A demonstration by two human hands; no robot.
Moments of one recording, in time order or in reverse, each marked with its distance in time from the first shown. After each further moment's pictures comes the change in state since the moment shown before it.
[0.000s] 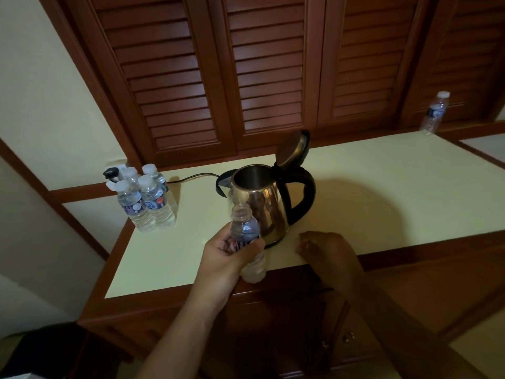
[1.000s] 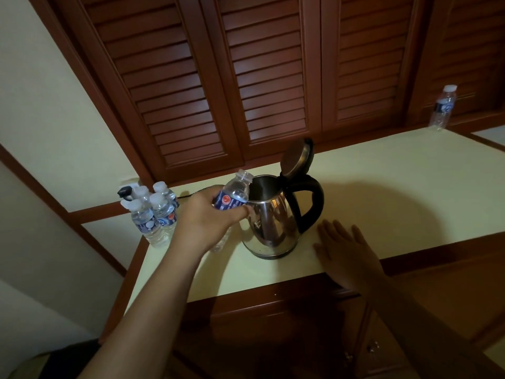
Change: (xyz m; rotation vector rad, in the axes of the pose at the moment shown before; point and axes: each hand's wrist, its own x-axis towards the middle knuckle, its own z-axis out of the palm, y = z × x) left_hand 0.059 0.093 -0.020 0.844 0.161 0.041; right_hand 0.022 0.024 0.008 -0.560 -0.303 0.060
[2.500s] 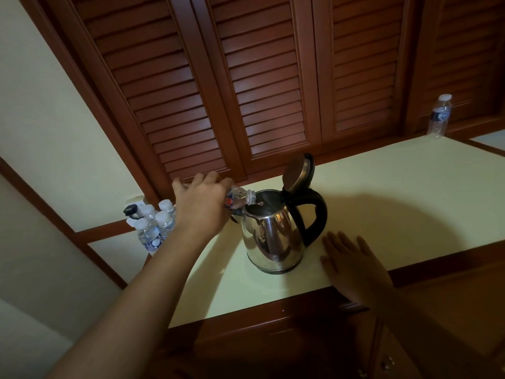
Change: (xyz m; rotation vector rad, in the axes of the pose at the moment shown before) left_hand 0.057 0.012 -0.011 1.060 0.175 0.403; right_hand -0.003 0.000 -0.004 0.009 -0.001 -0.002
